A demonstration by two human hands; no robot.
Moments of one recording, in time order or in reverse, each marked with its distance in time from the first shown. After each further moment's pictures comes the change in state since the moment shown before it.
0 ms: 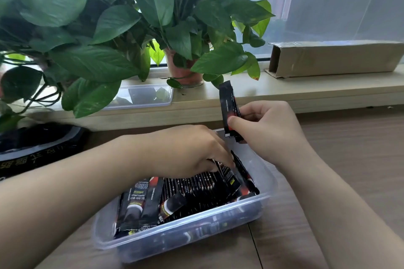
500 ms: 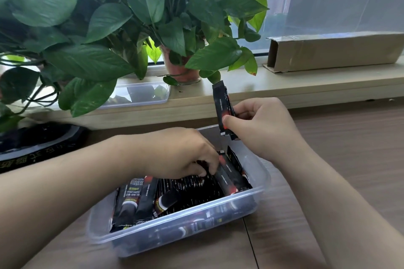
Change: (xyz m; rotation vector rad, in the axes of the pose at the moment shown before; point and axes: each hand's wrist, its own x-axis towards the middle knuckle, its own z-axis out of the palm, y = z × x) left_hand -0.005 -0.006 0.008 0.024 -0.135 -0.075; right_hand -0.001 0.004 -0.004 -0.072 -0.035 -0.023
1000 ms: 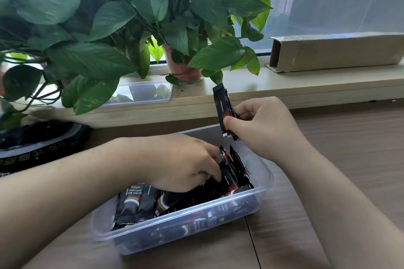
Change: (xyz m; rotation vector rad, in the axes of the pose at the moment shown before) left_hand -0.007 0.015 0.002 0.026 -0.108 -0.011; right_hand -0.001 -0.002 -0.001 -0.097 -0.028 -0.035
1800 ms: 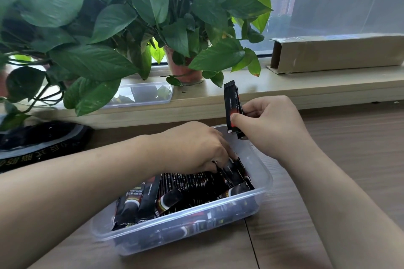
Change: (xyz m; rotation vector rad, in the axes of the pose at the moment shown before) left_hand 0.028 -0.021 0.002 0.211 0.210 0.177; right_hand 0.004 0.003 -0.005 0.068 0.087 0.047
